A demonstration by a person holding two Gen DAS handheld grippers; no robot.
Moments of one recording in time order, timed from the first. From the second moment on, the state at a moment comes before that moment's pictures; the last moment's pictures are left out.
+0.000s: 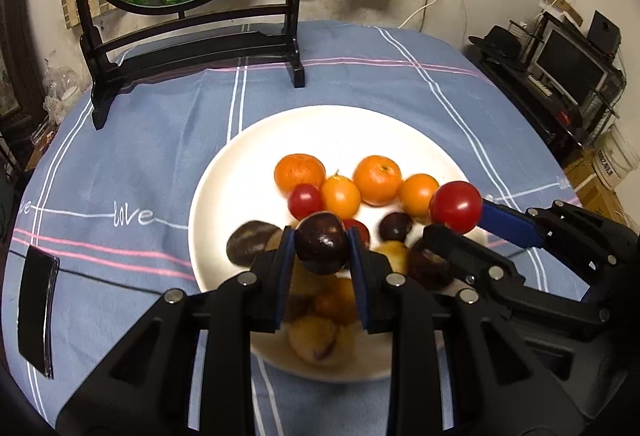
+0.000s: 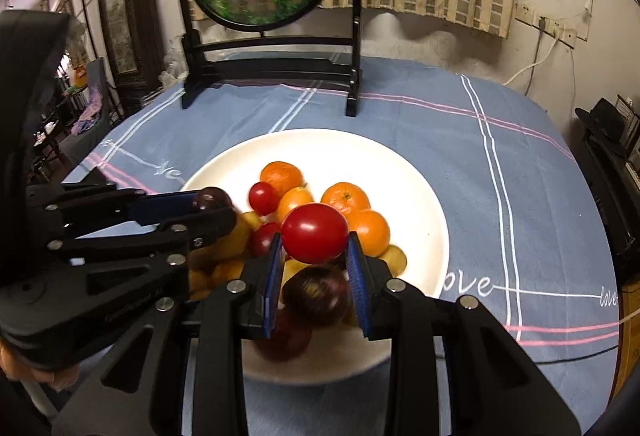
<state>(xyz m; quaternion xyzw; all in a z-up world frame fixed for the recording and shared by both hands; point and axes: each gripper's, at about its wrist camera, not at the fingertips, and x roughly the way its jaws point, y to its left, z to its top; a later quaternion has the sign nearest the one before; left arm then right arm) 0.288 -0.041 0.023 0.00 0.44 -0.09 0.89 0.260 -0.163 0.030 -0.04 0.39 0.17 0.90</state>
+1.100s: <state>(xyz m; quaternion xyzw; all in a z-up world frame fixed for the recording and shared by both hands) 0.199 -0.026 0.037 -0.01 0.42 -0.04 0.91 0.166 -0.194 0.035 -0.04 0.40 0.11 0.91</state>
